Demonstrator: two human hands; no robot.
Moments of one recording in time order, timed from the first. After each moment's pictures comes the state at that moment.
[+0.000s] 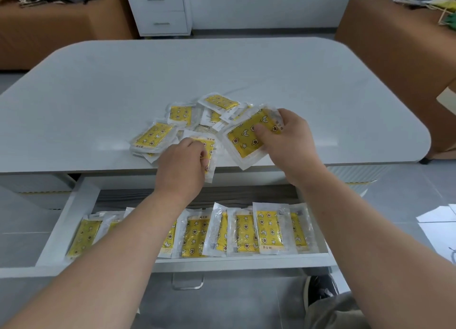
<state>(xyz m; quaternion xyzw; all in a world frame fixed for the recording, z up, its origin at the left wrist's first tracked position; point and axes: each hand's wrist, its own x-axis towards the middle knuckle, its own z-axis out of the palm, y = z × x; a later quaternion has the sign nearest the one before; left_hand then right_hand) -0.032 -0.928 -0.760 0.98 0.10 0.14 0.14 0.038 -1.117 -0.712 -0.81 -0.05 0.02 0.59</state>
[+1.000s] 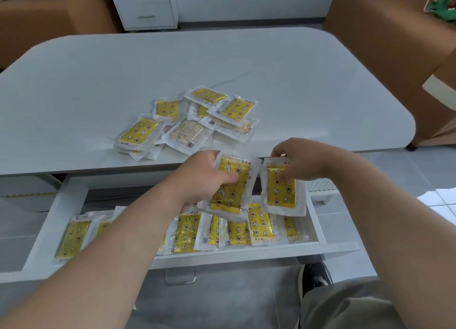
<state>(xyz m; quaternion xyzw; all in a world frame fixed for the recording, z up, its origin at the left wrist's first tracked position) -0.045 -0.980 -0.717 0.83 0.14 -0.16 0.52 0.058 -1.188 -0.723 -0.93 -0.21 0.26 0.12</state>
